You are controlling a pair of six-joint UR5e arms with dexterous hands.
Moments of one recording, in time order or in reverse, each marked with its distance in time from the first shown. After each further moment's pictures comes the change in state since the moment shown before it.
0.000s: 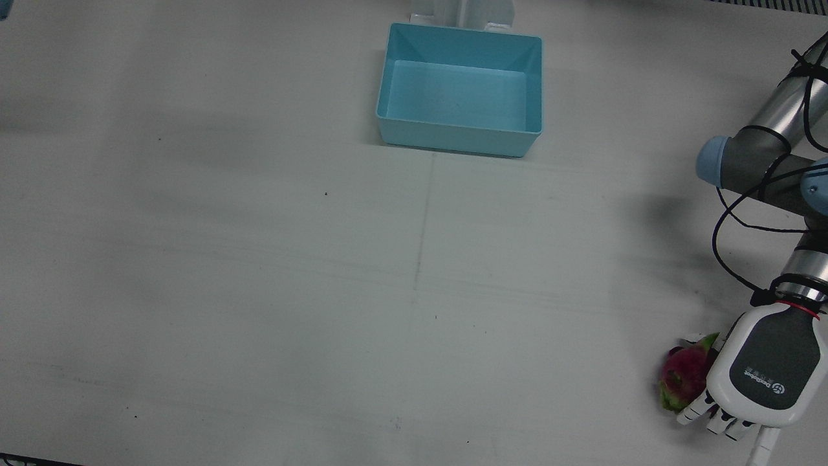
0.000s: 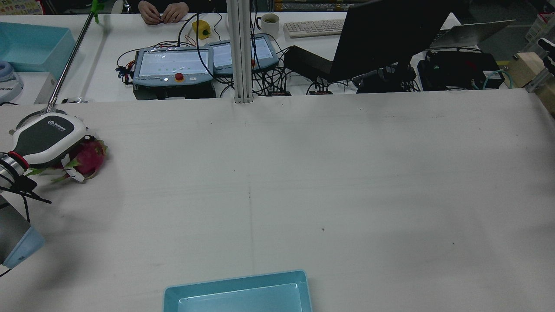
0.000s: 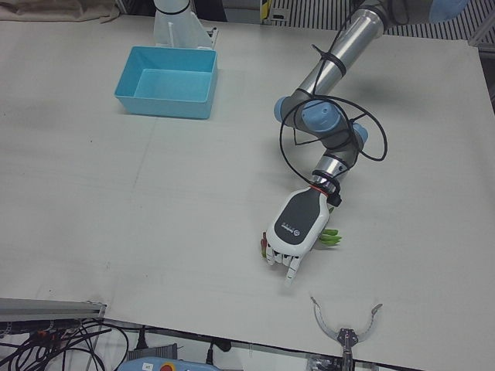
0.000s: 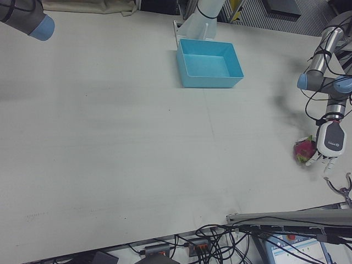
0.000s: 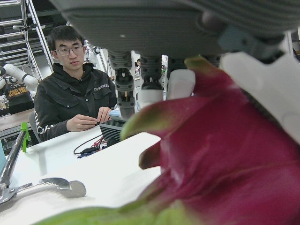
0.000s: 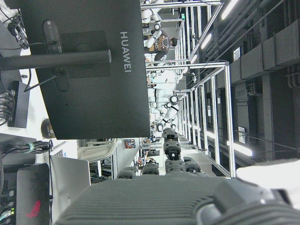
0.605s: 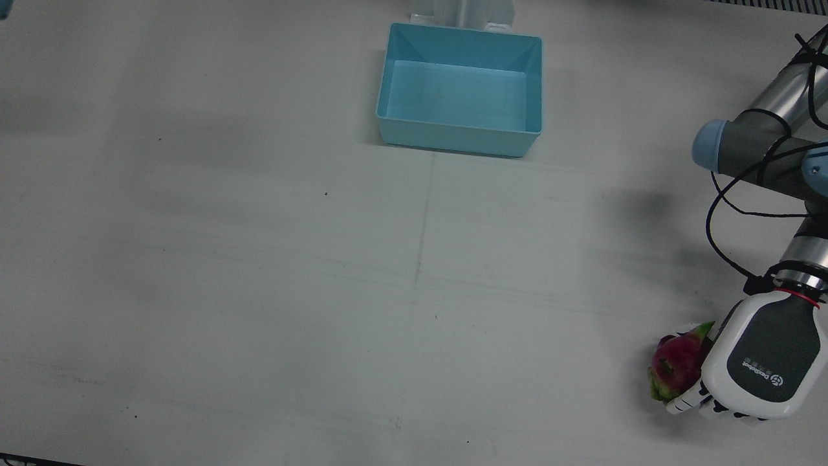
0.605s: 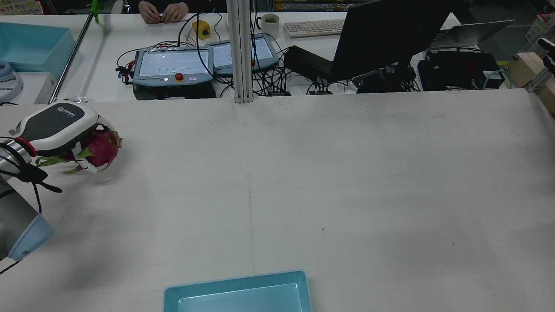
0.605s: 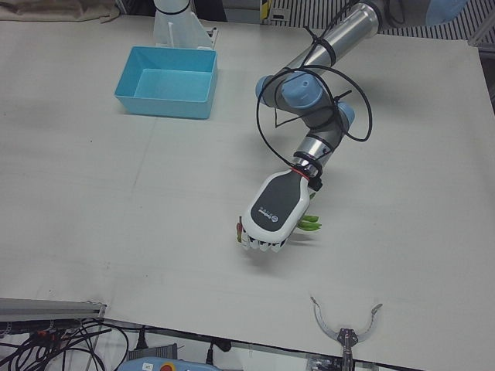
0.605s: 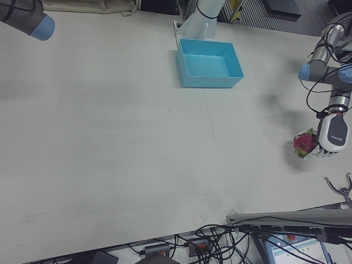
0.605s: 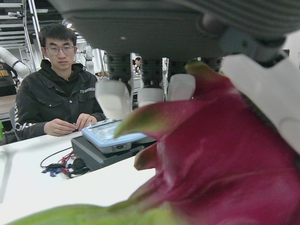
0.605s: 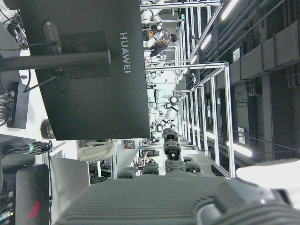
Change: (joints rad) left arm -0.004 -0.032 -0.187 0.209 0.035 -0.131; right arm 0.000 0.000 0.003 0.000 0.000 -0.001
